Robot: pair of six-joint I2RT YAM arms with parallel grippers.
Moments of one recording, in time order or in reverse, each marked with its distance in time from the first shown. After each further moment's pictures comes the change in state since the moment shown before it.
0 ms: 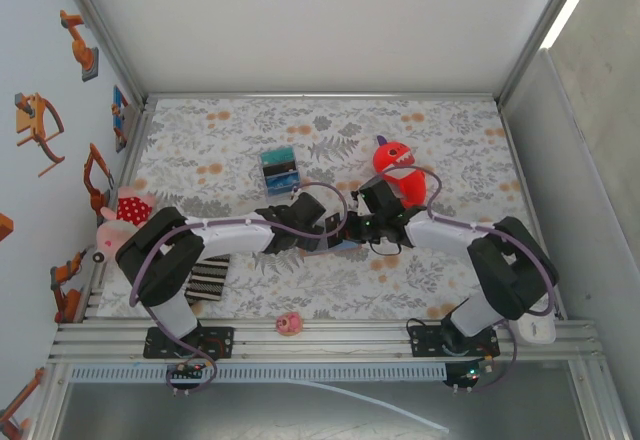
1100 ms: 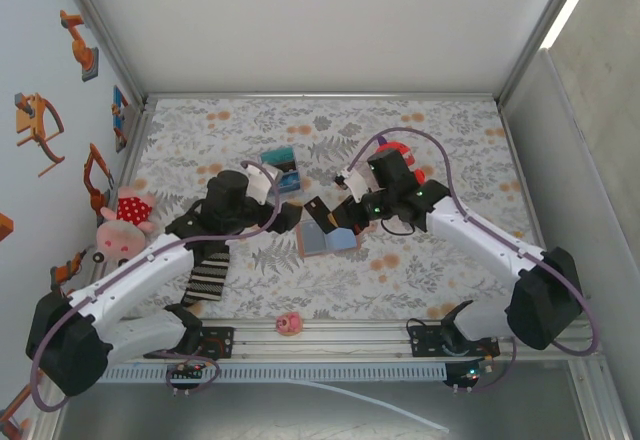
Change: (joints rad) left arm 0.261 -0.613 -0.164 0.102 0.572 0.278; right arm 0.000 -0.175 0.295 -0.382 -0.248 -0.708
